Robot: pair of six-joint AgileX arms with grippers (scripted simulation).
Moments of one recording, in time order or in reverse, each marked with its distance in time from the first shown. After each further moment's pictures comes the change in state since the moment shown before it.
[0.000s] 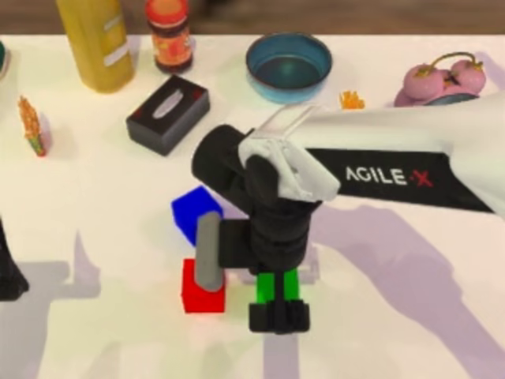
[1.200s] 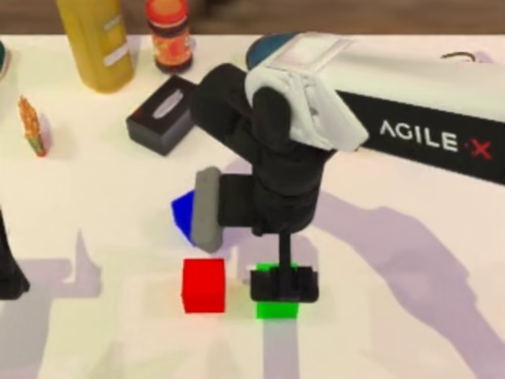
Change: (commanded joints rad) left arm -0.011 0.031 0.030 -0.021 0.002 0.008; right arm -0.013 -0.100 0.143 -0.217 -0.005 0.006
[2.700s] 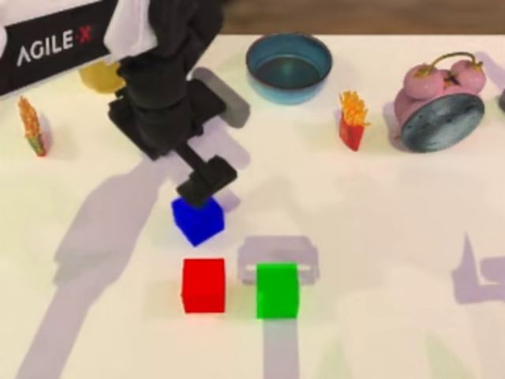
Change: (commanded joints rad) left arm -0.481 2.069 1.676 -1.114 0.002 0.433; right arm -0.791 -2.015 -1.648 1.110 -0.006 0.680
